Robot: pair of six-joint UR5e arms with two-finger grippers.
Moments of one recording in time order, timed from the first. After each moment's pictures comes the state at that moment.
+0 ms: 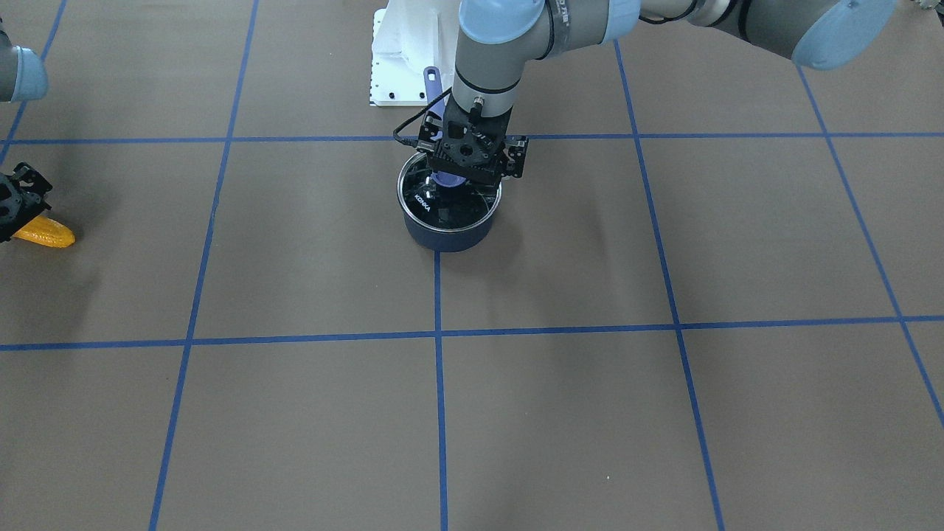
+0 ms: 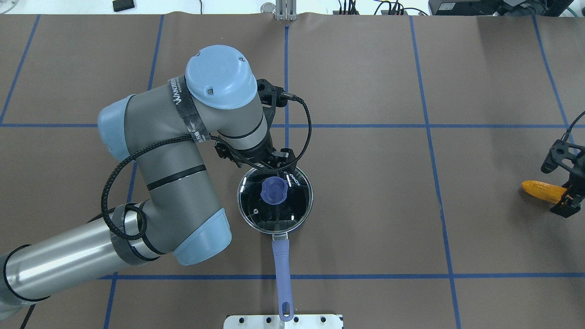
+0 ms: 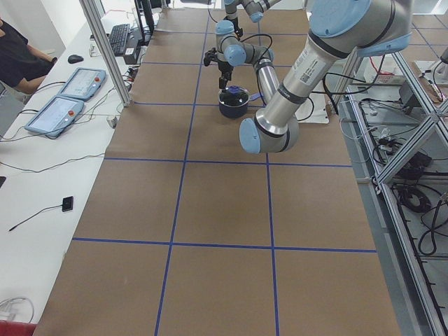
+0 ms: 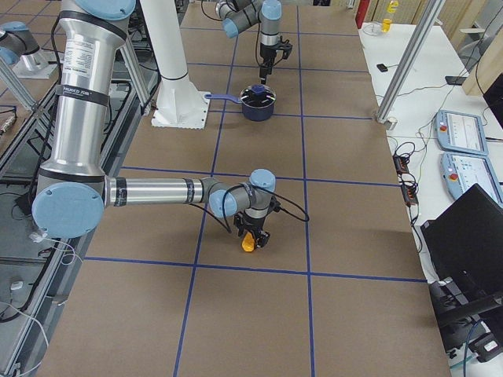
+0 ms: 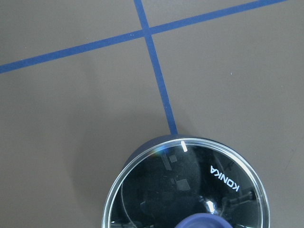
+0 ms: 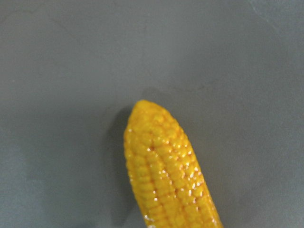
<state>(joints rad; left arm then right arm) -0.56 -2.39 -1.75 -1.38 -2.00 -0.91 0.97 -1.75 1.67 -1.26 2.11 -0.29</state>
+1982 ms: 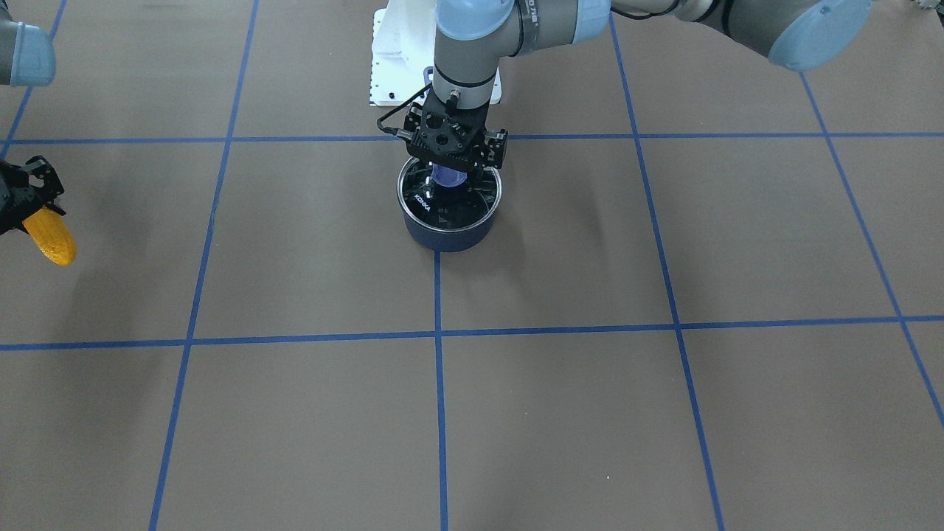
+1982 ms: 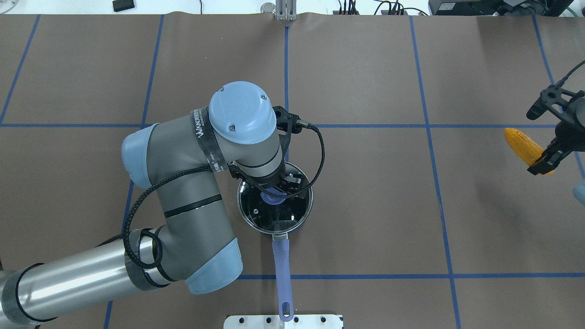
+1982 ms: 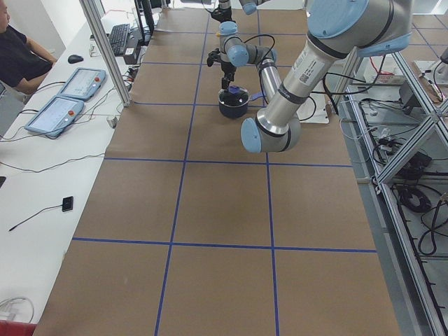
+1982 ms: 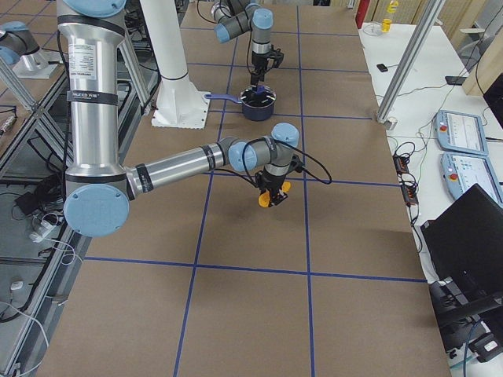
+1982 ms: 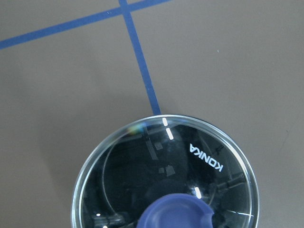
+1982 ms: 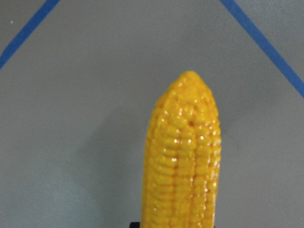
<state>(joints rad) -0.48 -2.39 -1.73 -1.41 -1.96 -0.92 1.07 -1.58 1.88 -1.60 2.24 -0.19</state>
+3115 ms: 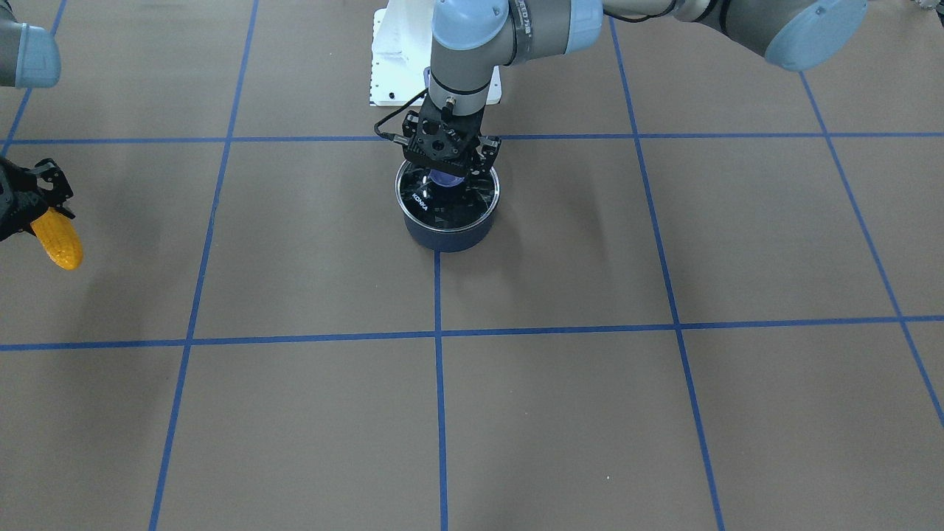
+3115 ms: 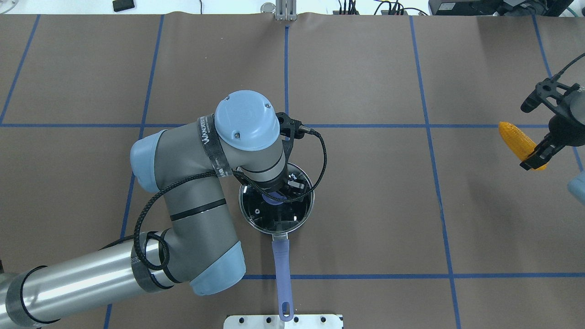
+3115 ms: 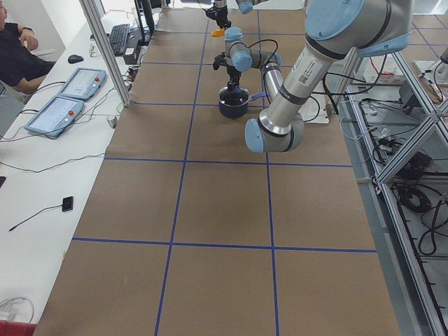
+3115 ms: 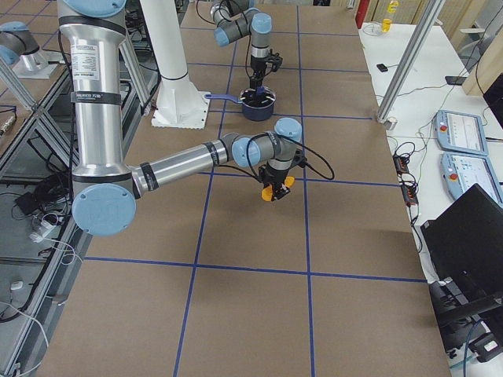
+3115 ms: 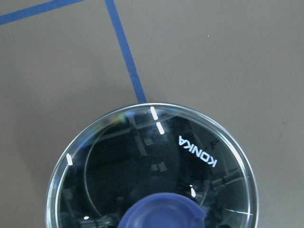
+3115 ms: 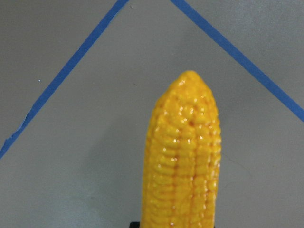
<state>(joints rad) -0.47 -2.39 -1.71 -1.44 -1.96 -0.94 1.07 -1.56 1.88 -1.60 2.25 -0.16</state>
